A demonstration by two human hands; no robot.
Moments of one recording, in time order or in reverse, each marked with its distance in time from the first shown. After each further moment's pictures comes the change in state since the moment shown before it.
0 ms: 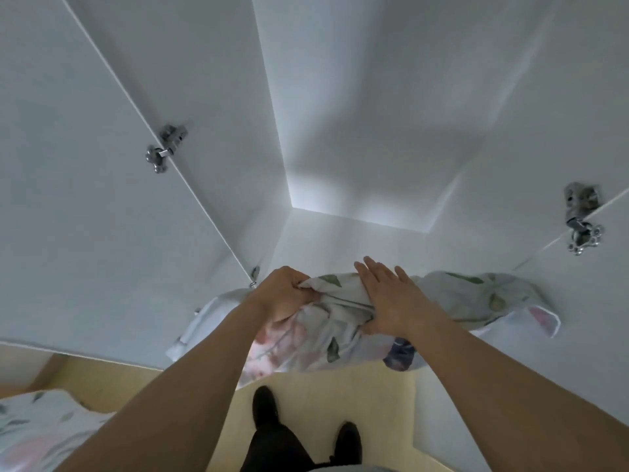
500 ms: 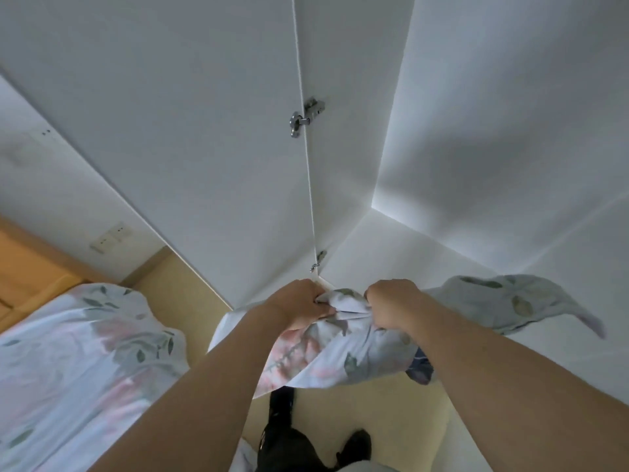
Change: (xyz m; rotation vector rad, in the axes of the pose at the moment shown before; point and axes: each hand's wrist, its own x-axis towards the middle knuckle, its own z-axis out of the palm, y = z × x) left_hand -0.099 -0.090 -0.028 0.142 0.116 -0.213; right_hand 0.049 -0.145 -0.017 -0.327 -0.249 -0.271
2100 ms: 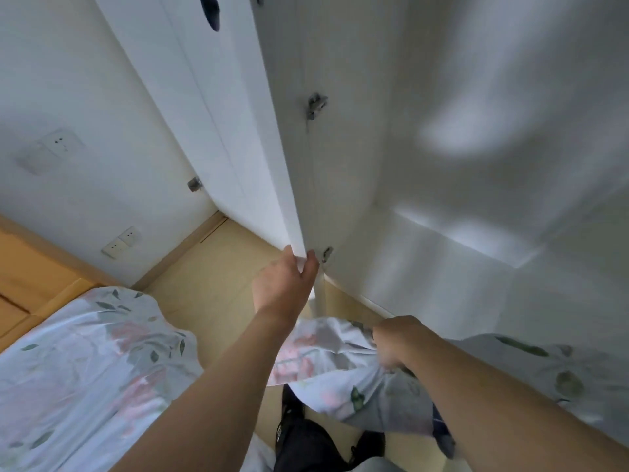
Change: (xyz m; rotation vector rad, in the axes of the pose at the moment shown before) left_hand -0.018 -0.009 0.006 0.104 0.780 -0.176; right_hand -0.034 -0.045 0.056 -0.078 -0.242 -0.008
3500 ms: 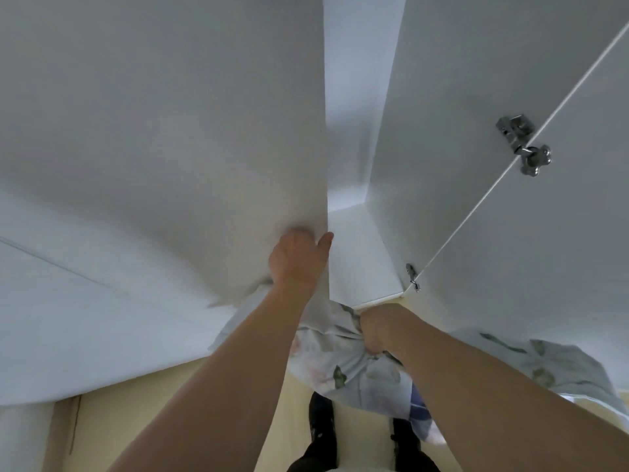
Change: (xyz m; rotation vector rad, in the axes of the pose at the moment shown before) left_hand 0.140 0.225 0.095 0.062 -0.512 0.724; right_hand 0.040 0.091 -0.031 0.730 -0.190 0.536
